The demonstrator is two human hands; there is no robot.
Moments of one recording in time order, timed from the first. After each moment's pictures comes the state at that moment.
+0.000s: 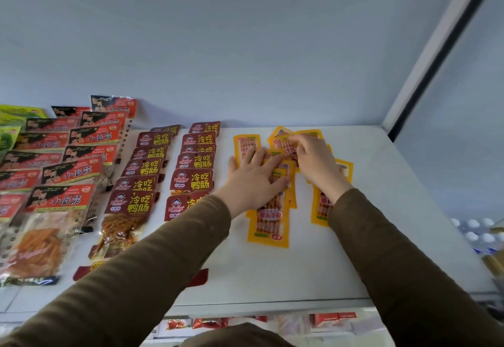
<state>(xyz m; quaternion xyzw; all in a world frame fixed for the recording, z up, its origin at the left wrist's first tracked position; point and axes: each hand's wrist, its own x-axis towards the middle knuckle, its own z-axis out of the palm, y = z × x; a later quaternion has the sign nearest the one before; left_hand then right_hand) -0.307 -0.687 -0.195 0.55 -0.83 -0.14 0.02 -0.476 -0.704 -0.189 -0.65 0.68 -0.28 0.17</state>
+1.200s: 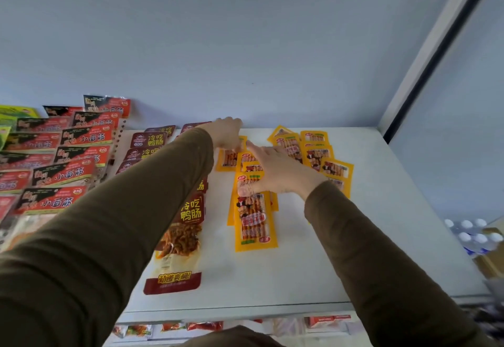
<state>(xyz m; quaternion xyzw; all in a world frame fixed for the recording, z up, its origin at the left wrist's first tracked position) -0.275 -0.787 -0.140 0.60 -0.78 -0.16 -0.06 -0.429 -0.694 -0.161 -0.79 0.58 0.01 0.22</state>
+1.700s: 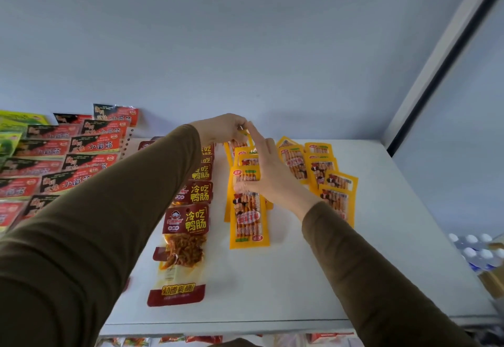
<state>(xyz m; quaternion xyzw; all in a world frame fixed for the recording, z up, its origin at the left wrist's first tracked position) -0.250 -0.818 -0.130 0.53 -0.76 -0.35 0.11 -0.409 -0.699 -0.176 -0.77 0.54 -0.28 0.21</state>
